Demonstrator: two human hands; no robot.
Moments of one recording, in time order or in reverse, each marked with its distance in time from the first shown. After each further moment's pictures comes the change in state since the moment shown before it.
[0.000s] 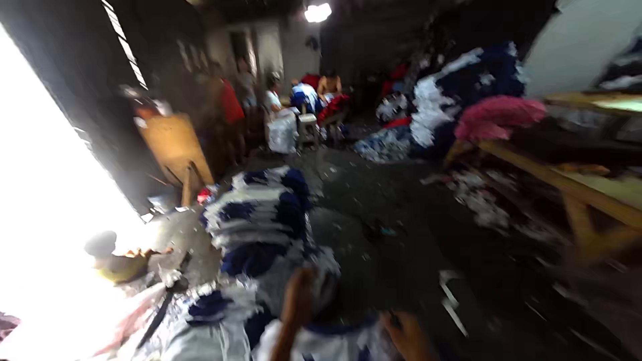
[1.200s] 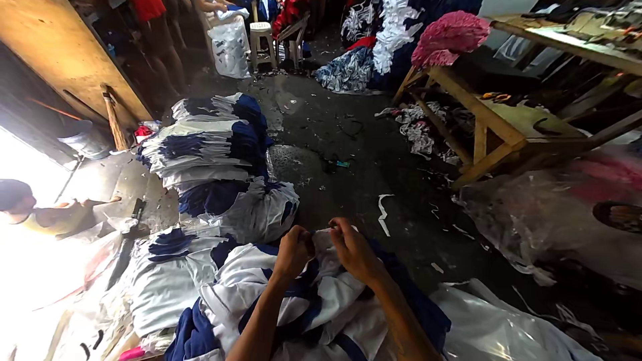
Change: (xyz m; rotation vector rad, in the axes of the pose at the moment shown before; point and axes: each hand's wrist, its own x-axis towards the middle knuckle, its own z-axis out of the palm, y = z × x) left_hand -0.061 -0.041 0.063 0.113 -0.401 -0.185; right_hand -0.039 -0.007 -0.015 -0.039 -0.011 -0.218
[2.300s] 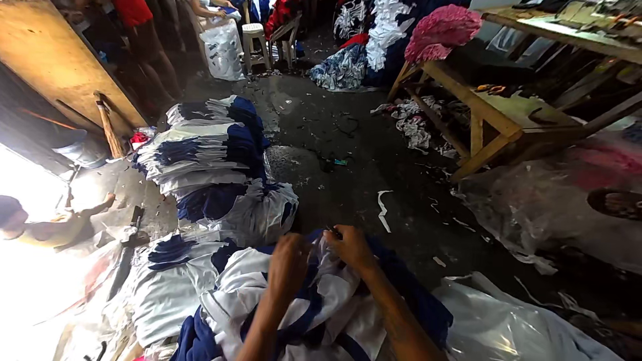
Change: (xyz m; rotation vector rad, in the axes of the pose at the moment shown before) left_hand -0.024 0.017 -0.015 0.502 0.035 0.113; right_hand 0.025 -0.003 0.005 -0.024 -0.109 0.382
